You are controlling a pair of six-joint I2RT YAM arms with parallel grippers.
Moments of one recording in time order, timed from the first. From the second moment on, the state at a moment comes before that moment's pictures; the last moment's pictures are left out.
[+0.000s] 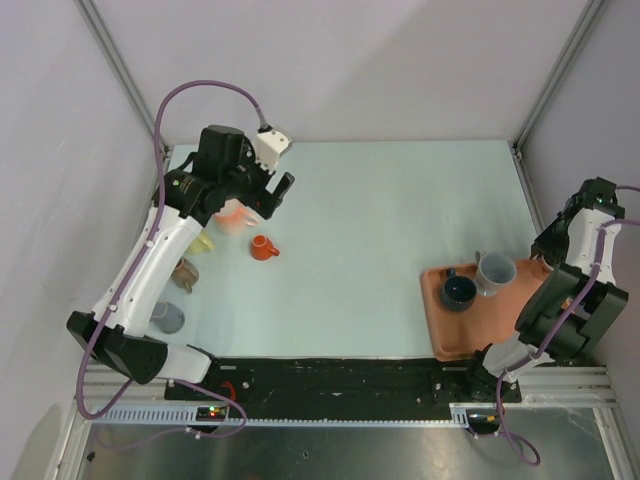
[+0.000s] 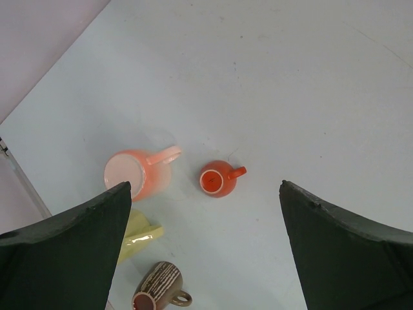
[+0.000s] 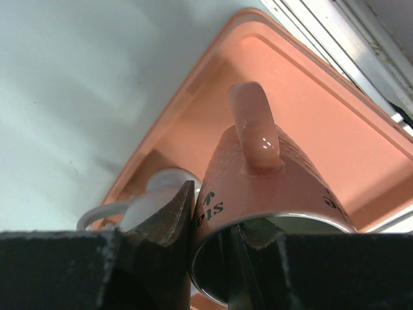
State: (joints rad) left arm -0.43 1.39 1.63 -0.89 0.06 0.35; right arm -0.57 1.53 1.30 -0.96 0.02 0.28
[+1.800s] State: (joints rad) left arm -0.23 2.03 1.69 -0.88 0.02 1.31; right arm -0.40 1.27 1.60 -1.17 -0.05 0.23
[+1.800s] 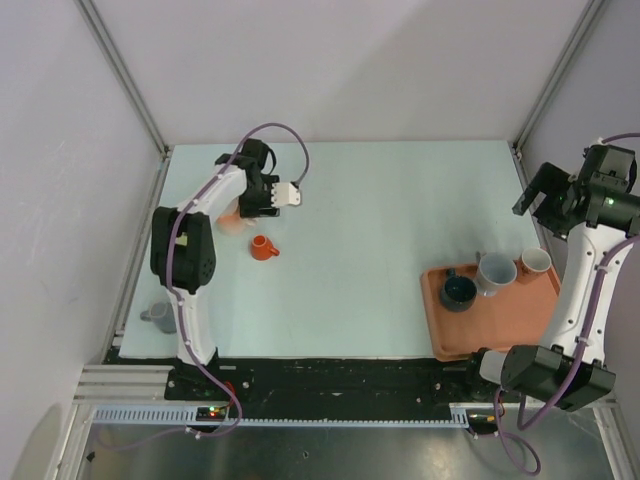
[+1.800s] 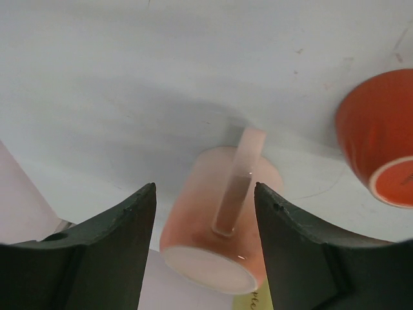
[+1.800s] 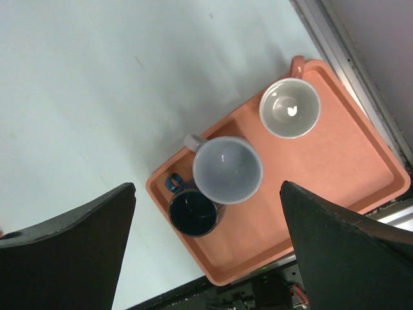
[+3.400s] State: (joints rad) left arm -0.33 1.75 2.42 -0.90 0.79 0.08; right arm 0.56 1.38 1.56 -0.13 -0.50 0.68
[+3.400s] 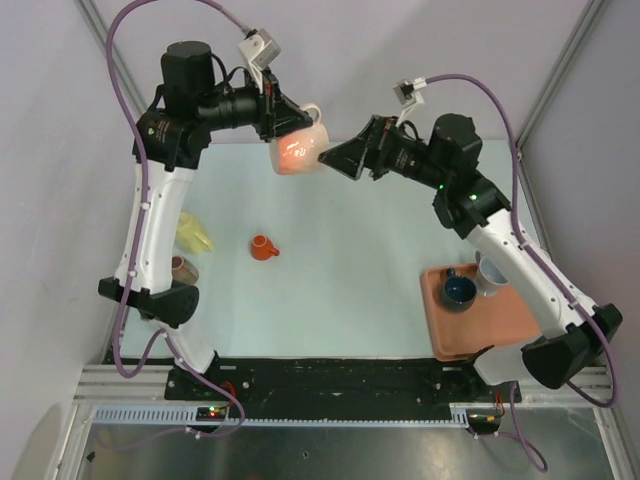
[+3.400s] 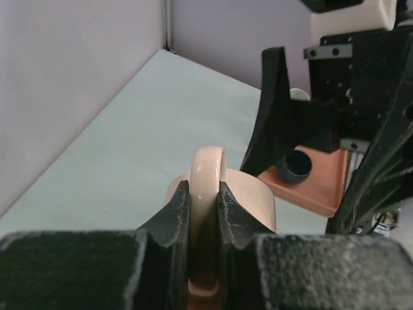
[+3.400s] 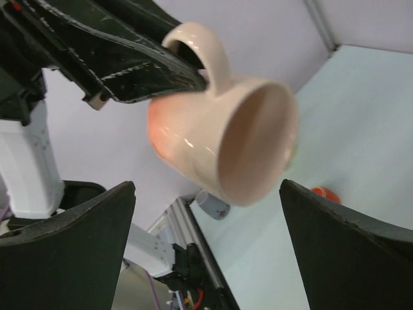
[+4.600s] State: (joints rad) left arm -0.28 1.61 1.95 -0.82 0.25 0.16; right arm 0.74 1.28 1.37 -1.23 0.10 0.70
